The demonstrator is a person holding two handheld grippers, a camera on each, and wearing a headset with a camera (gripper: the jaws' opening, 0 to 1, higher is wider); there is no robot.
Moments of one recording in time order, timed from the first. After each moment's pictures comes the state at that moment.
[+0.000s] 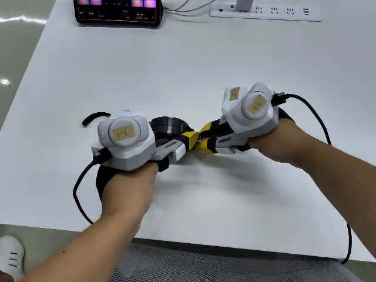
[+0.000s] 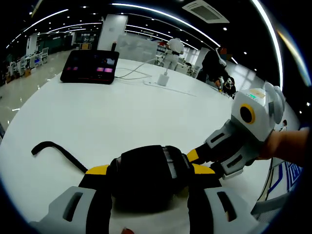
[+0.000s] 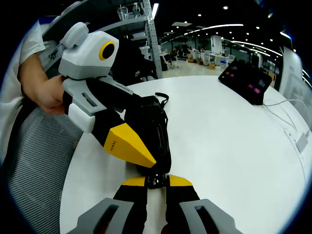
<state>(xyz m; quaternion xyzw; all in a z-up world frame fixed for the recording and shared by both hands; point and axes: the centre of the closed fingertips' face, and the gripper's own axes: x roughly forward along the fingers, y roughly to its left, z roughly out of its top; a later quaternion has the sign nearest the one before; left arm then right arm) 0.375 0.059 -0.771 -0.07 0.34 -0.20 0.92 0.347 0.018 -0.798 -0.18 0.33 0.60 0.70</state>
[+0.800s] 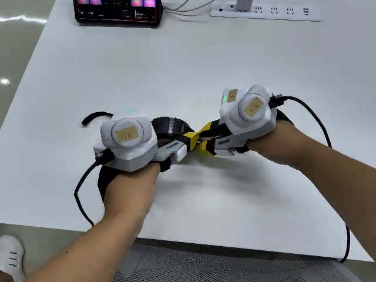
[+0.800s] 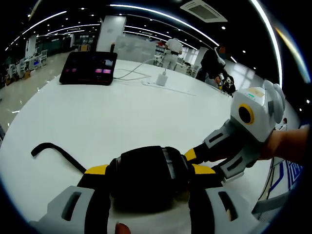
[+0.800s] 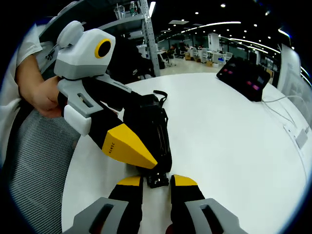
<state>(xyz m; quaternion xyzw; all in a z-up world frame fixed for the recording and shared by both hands) 0.376 0.057 -0.771 -0.07 0.34 -0.20 0.92 0.344 0.018 -0.800 -0.18 0.34 0.59 0.71</state>
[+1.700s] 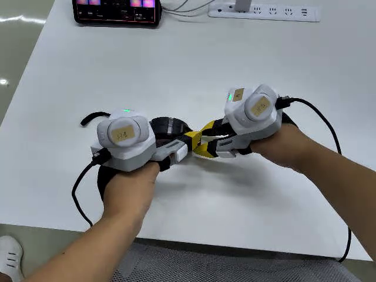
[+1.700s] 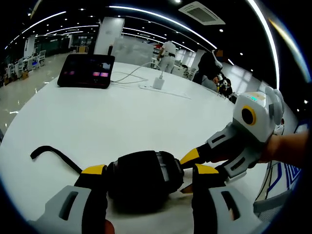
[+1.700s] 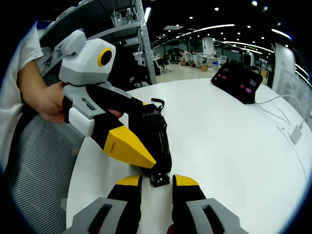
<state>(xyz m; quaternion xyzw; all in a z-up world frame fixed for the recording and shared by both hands) 0.374 0.054 -0.760 -0.08 0.33 -0.21 0.92 0.341 0.011 -0.782 -0.15 0.32 0.58 0.73</state>
